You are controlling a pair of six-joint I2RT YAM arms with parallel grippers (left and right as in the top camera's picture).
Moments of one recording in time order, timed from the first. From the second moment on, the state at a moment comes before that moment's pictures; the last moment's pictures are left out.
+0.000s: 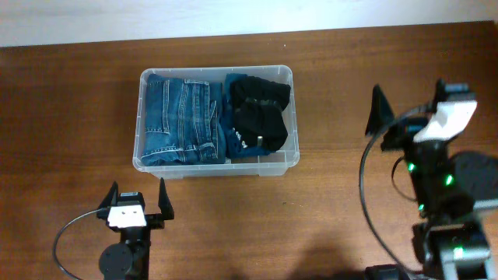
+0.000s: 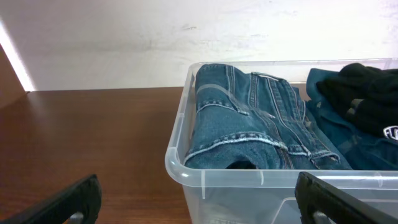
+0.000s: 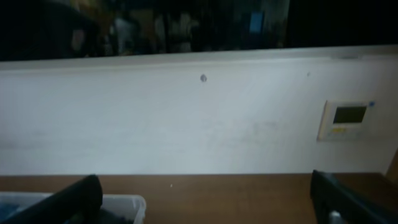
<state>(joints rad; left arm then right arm) 0.02 0.01 0.02 -0.08 -0.02 0.03 0.02 0.72 0.88 -0.15 -0.01 0.04</state>
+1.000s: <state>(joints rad) 0.02 0.01 0.02 -0.08 -0.02 0.03 -0.04 0.04 0.07 0.02 -0.09 0.04</state>
